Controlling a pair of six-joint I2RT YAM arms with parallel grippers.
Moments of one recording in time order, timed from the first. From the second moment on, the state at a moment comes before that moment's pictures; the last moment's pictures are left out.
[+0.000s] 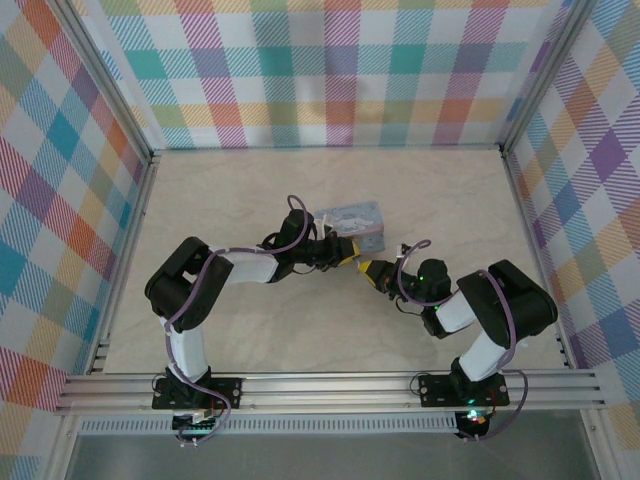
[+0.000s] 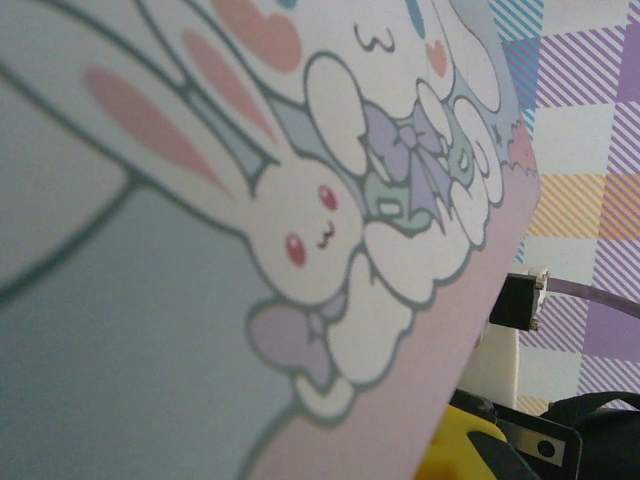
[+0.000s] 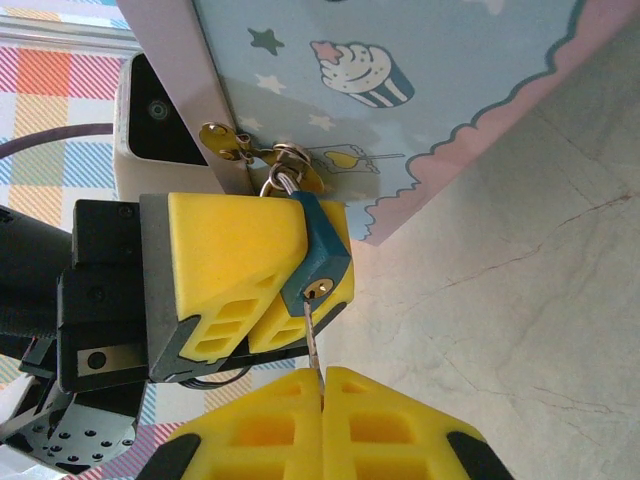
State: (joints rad) left arm -0.64 1.87 0.95 0.45 0.63 -1.11; right arm 0.42 1.64 0.20 1.26 -0.58 1.33
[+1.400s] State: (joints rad) left arm -0.62 1.89 0.91 0.61 0.67 -1.17; right arm 0.39 1.72 0.27 1.31 -0.60 1.55
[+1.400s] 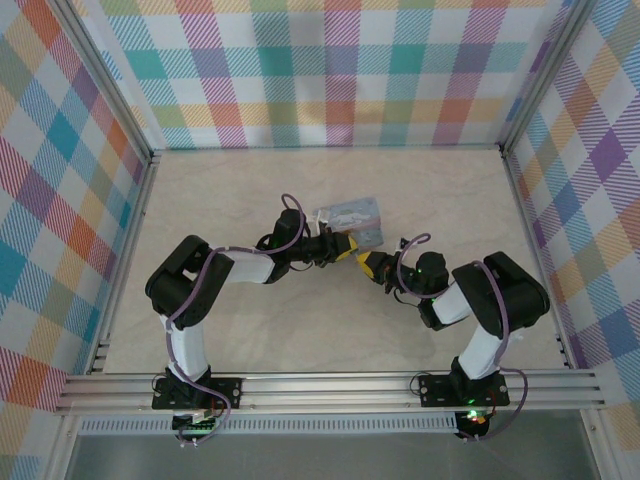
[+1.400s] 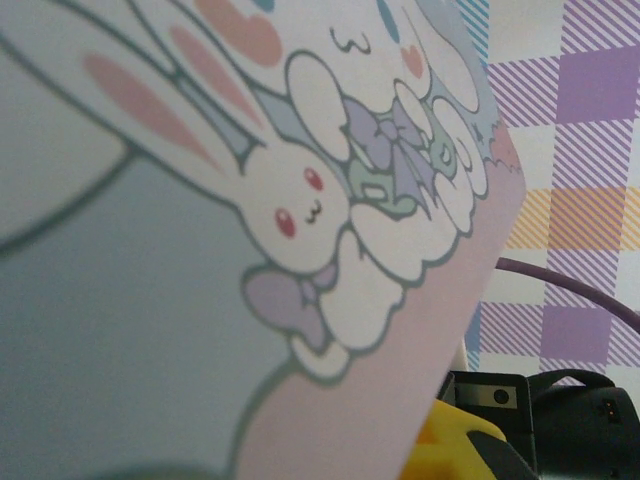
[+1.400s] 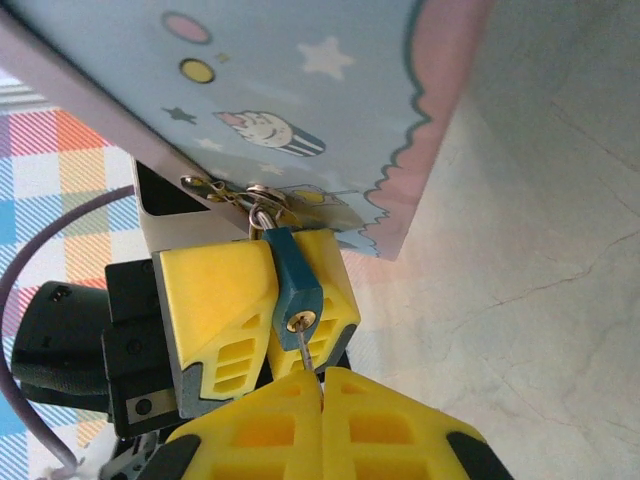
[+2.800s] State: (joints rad) left arm -0.61 1.90 0.91 0.68 0.57 -1.20; right arm 0.38 1.84 0.42 1.32 -0.61 1.62
